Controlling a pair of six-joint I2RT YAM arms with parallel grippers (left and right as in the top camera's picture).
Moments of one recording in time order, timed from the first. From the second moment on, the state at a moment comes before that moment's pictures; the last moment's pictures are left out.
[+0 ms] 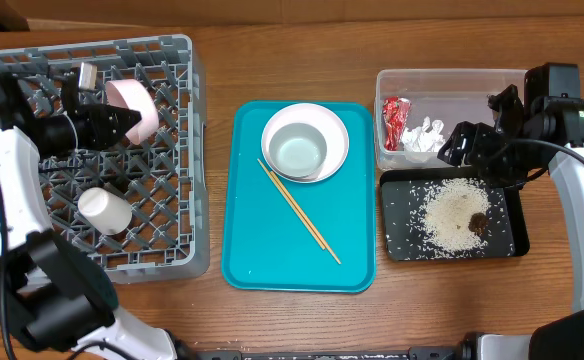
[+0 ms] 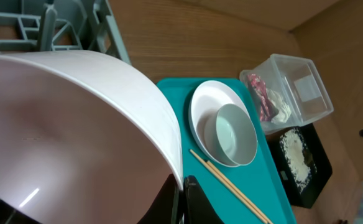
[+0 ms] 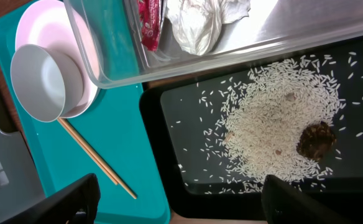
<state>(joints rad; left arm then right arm) 0.51 1.85 1.60 -1.05 0.99 0.48 -0.11 1.53 1.43 -1.24 -0.33 0.20</state>
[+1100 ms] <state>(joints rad) 0.55 1.70 1.60 -1.17 0.99 0.45 -0.11 1.53 1.43 -1.25 -0.33 0.20</state>
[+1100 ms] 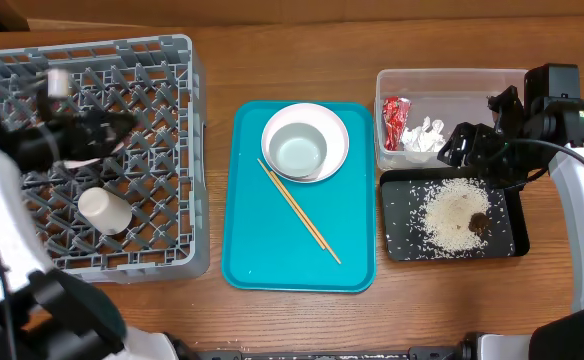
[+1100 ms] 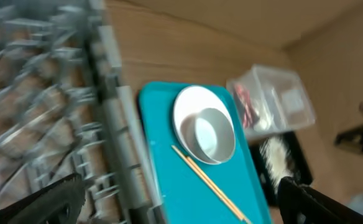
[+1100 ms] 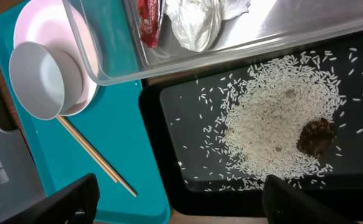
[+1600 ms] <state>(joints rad) -0.31 1.82 1.60 -0.90 0.49 0.26 -0.11 1.53 1.43 -1.25 -0.33 0.20</state>
